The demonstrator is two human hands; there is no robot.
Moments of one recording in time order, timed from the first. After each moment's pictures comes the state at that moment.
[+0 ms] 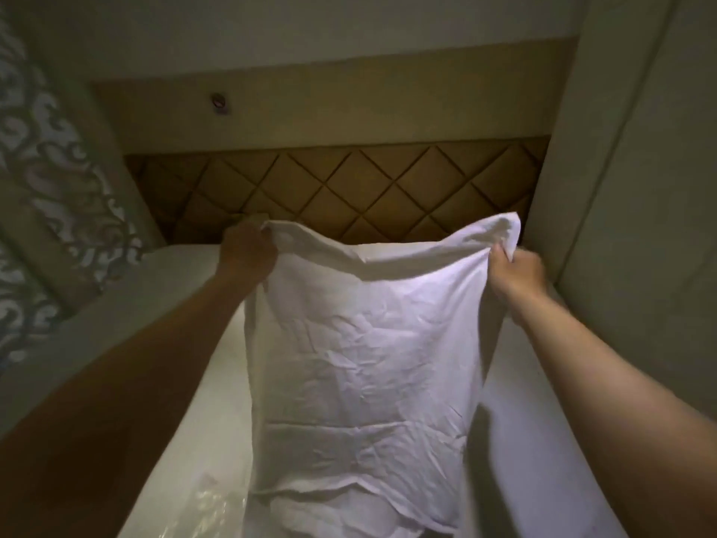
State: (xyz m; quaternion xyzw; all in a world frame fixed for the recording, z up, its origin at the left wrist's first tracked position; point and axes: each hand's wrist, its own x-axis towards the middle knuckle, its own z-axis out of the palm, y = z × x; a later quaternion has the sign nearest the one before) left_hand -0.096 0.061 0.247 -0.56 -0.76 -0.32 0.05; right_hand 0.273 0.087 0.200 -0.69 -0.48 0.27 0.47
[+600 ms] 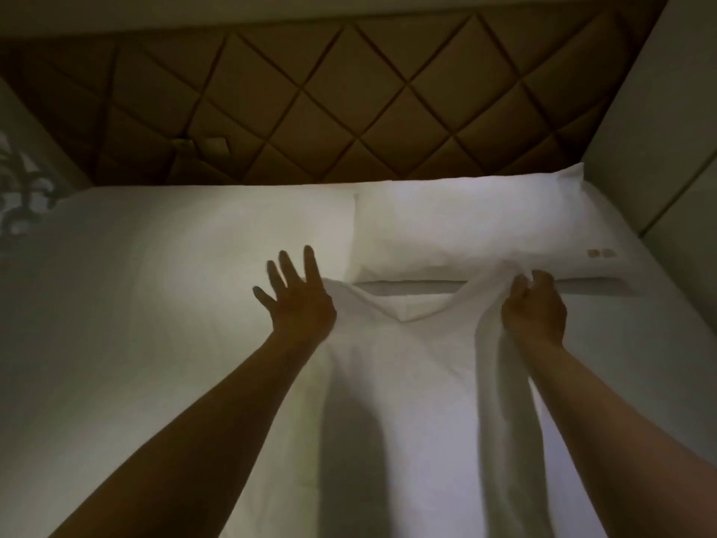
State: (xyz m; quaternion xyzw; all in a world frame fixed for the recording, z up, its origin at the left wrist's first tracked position) left_hand -0.100 0.299 -0.077 -0.60 -0.80 -0.08 -0.01; right_hand 0.200 0.313 -0.068 -0.81 -0.46 0.18 0.30
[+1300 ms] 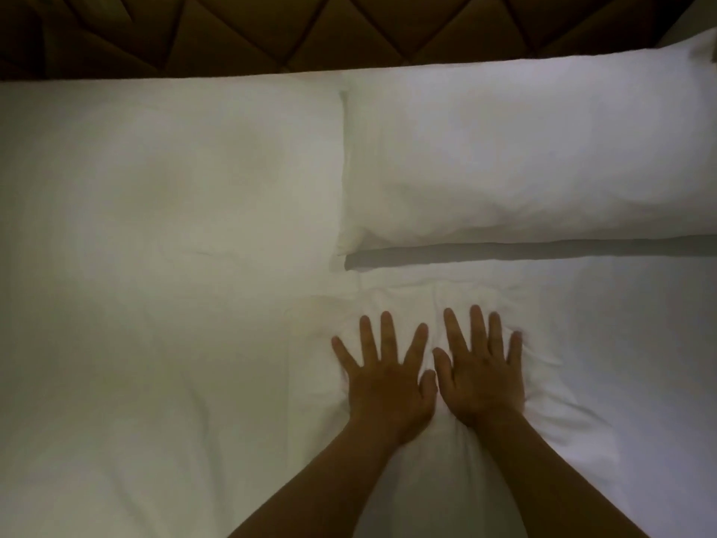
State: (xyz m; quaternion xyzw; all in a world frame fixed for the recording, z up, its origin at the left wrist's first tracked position) left_hand -0.033 0.323 -0.268 -0.73 -0.66 0.05 -0.13; right_hand 0.122 0.340 -0.293 -0.70 -0.70 0.10 -0.09
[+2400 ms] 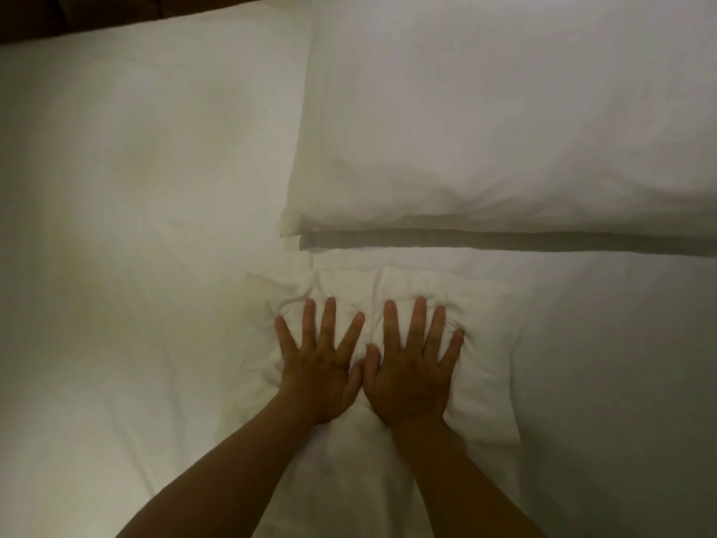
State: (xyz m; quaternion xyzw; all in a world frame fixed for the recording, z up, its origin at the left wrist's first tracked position) left_hand -0.012 0.342 -0.281 -0.71 -0.67 0.21 -0.09; right_hand 0.133 0.352 -0.308 -0.67 -0.71 0.20 0.04
